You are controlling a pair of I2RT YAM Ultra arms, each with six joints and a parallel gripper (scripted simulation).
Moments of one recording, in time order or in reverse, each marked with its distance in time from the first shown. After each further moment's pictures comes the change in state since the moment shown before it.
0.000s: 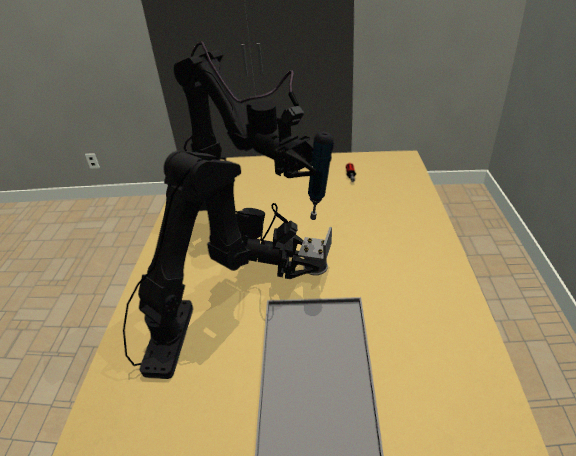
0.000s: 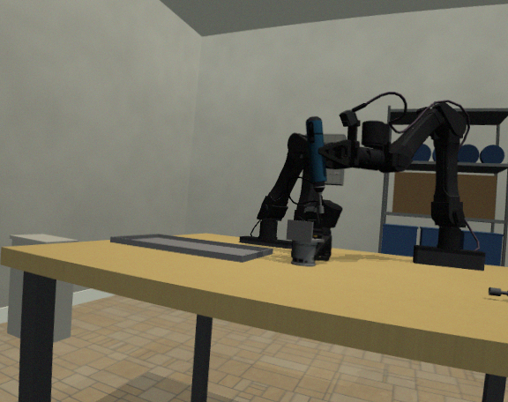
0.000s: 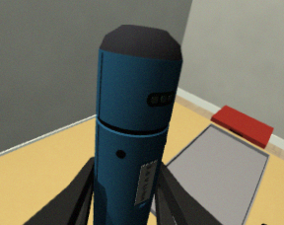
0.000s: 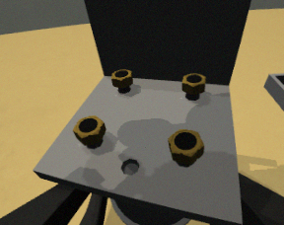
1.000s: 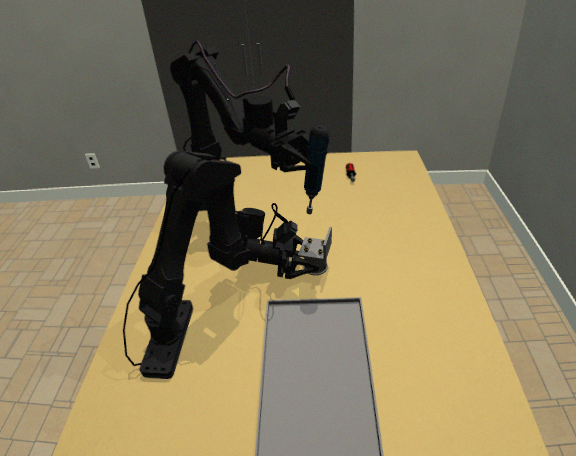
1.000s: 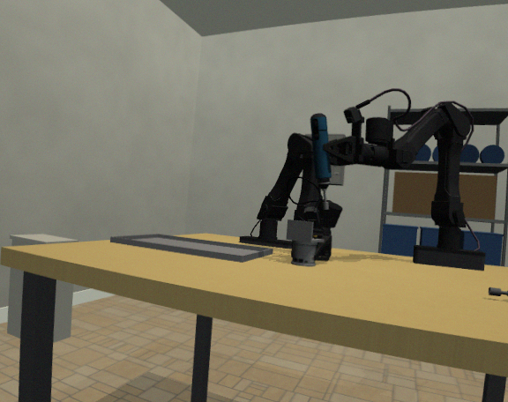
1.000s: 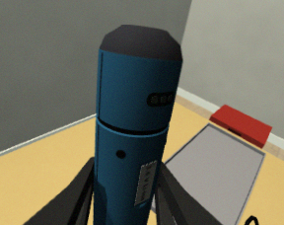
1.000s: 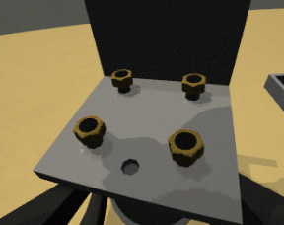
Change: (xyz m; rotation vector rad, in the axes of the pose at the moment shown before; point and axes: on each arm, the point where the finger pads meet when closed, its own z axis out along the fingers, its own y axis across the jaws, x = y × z) left arm -0.010 0.000 -0.013 0.002 0.006 0.000; right arm 0.000 0.000 0.000 0.000 0.000 0.000
